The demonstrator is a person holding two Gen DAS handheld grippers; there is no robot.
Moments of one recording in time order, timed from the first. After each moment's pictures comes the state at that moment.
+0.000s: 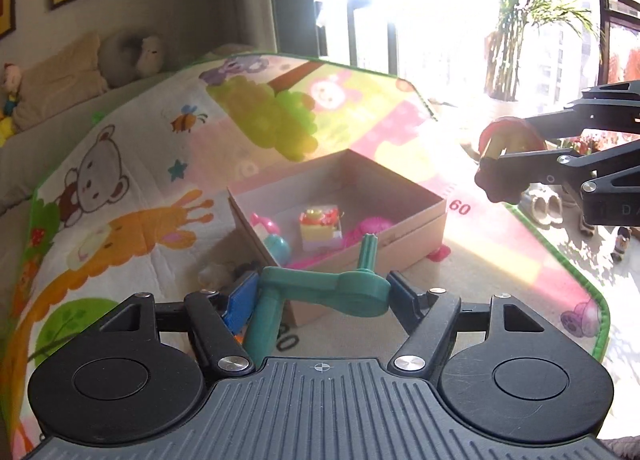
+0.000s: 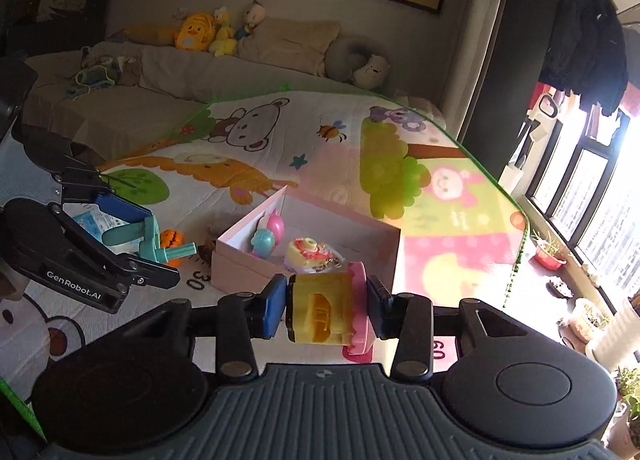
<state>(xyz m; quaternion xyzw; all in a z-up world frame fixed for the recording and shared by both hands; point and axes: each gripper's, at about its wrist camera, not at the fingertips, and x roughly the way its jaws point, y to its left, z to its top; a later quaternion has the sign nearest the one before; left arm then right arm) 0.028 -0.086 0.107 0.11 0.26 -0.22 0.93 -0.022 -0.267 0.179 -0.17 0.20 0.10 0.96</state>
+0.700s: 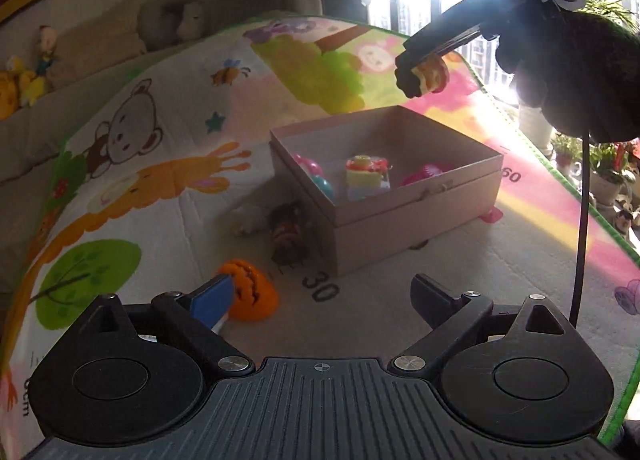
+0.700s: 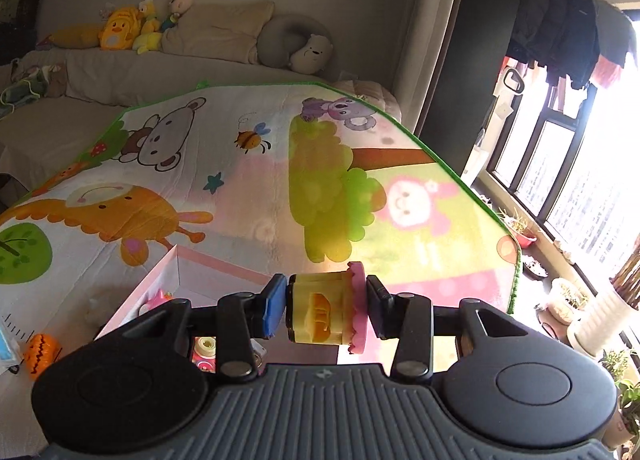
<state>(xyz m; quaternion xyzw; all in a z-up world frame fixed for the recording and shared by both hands) 0.028 -0.057 0.042 0.09 0.30 -0.15 0.94 0.180 -0.264 0.157 -0.13 0.27 0.04 0.95</state>
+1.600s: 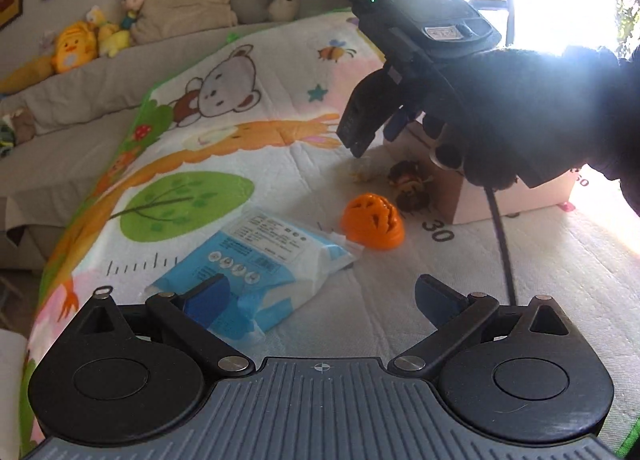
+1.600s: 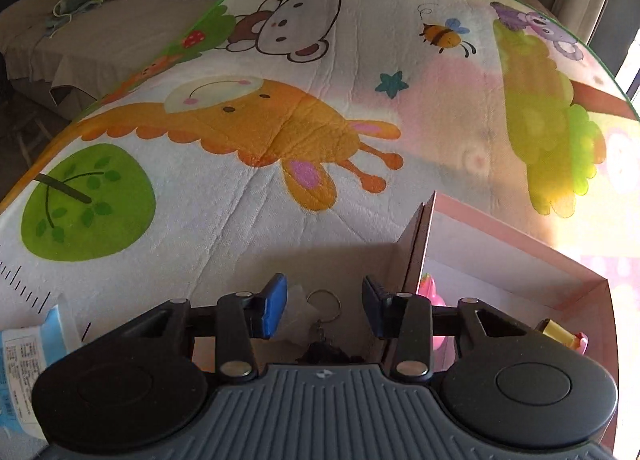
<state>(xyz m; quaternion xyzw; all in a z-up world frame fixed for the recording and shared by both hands) -0.005 0.029 0.030 0.03 0.30 -0.05 0.95 0.239 -0.075 0.071 -0.18 0.41 0.12 0.89</state>
